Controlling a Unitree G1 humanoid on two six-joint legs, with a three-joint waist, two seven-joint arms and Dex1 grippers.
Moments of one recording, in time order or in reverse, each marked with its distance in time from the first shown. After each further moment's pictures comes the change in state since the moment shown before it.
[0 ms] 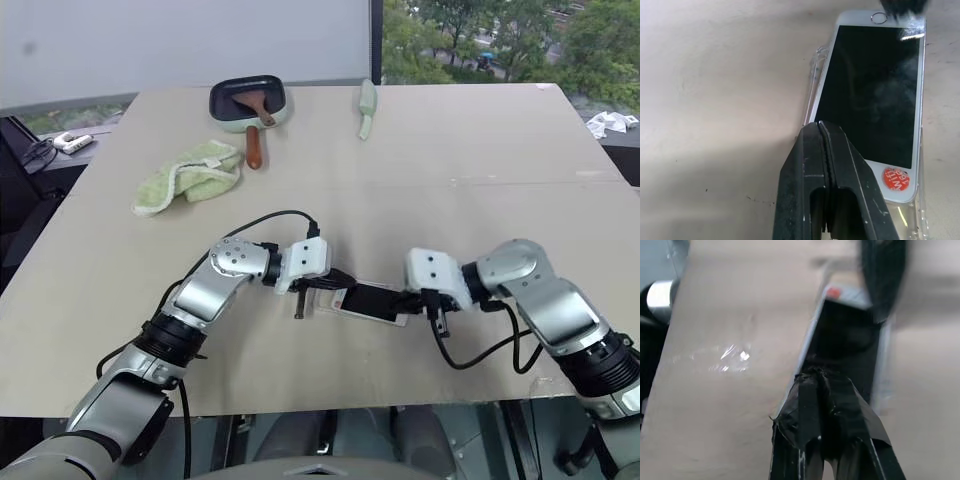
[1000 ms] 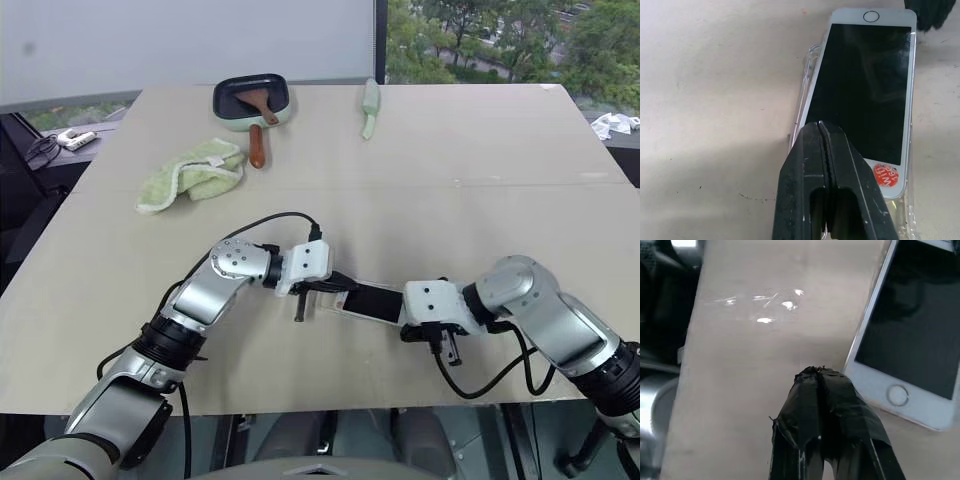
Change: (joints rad) left arm 0.011 0.004 -0.004 -0.032 0.010 0.014 -0.004; right arm 0.041 -0.097 0.078 -0.133 -0.061 0.103 -0.006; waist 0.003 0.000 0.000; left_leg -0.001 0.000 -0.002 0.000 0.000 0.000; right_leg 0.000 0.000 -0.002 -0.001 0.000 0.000
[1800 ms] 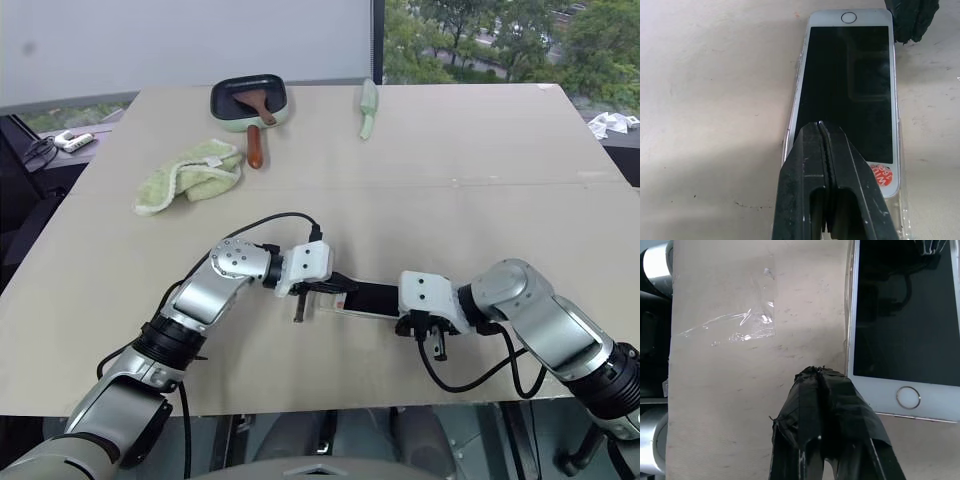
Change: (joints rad) left arm -0.003 0.000 -0.002 0.007 0.000 -0.006 -0.015; right arm -0.007 0.021 -0.006 -0.059 0.042 0.200 -0.099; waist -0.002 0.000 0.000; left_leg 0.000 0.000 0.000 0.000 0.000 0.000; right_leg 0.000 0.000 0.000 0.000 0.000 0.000
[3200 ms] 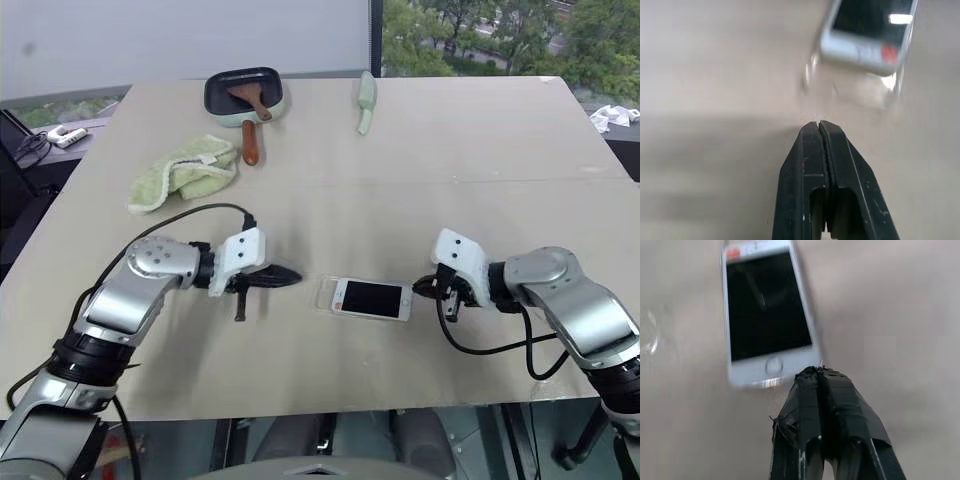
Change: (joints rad) left arm 0.179 0.272 0.210 -0.193 -0.109 0.178 -0.025; right arm 0.042 -0.033 -0.222 0.073 0.171 0.049 -0.139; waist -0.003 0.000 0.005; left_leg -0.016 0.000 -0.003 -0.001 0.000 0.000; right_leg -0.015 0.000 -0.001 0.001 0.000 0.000
